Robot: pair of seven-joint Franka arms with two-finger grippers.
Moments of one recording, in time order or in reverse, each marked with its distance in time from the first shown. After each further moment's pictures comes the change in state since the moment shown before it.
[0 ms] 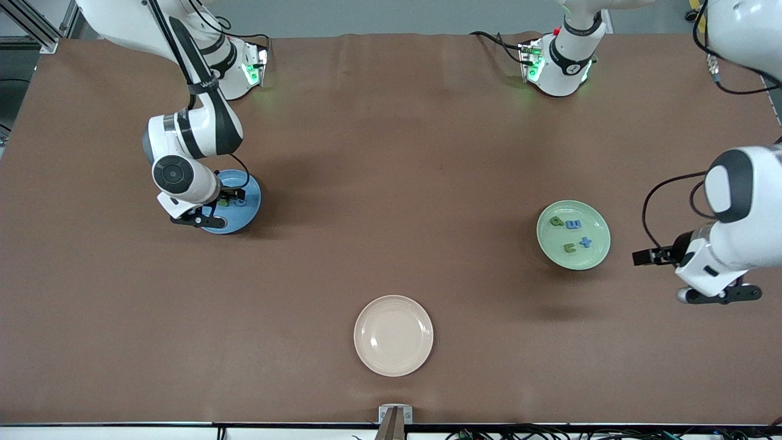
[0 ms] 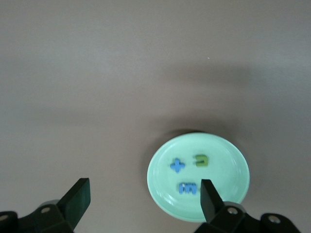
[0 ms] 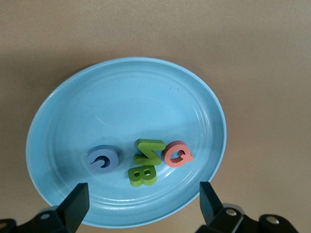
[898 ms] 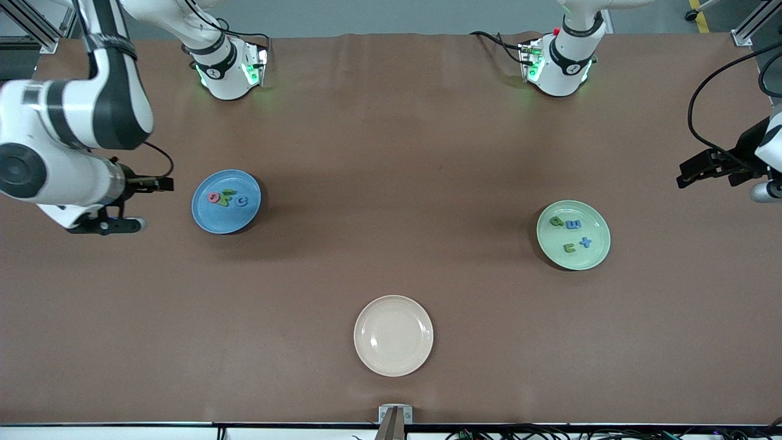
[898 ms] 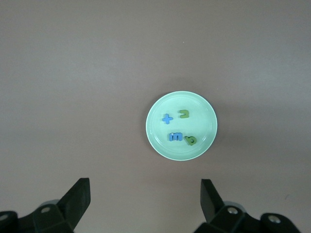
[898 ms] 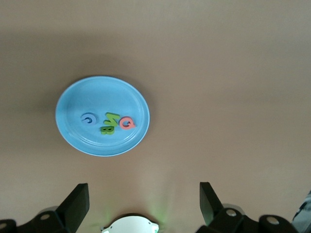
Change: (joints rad) left arm 0.006 -0.419 0.005 -0.168 -0.039 -0.143 0.061; right arm -0.159 -0.063 -0.002 0.597 0.000 -0.661 -0.360
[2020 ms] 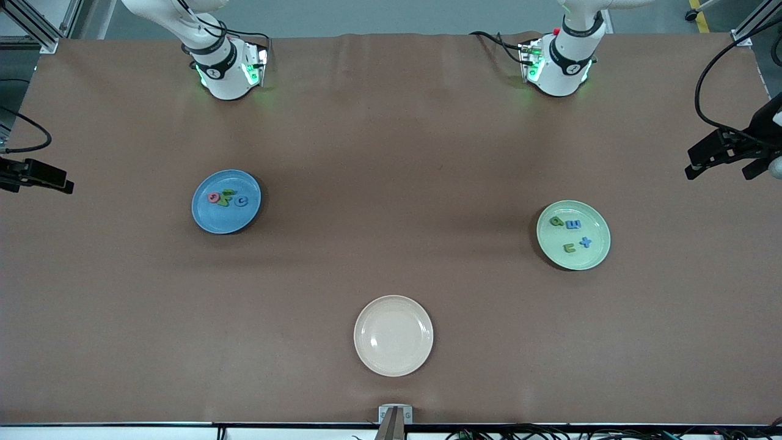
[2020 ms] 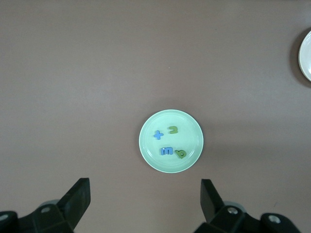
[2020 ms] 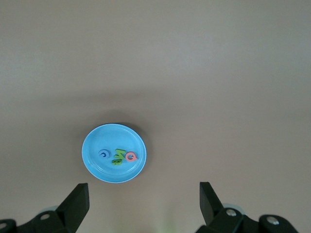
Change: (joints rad) left arm -0.005 -0.025 -0.040 0.072 -0.002 -0.001 -0.003; right arm -0.185 0.013 0.000 0.314 0.132 -0.071 -0.099
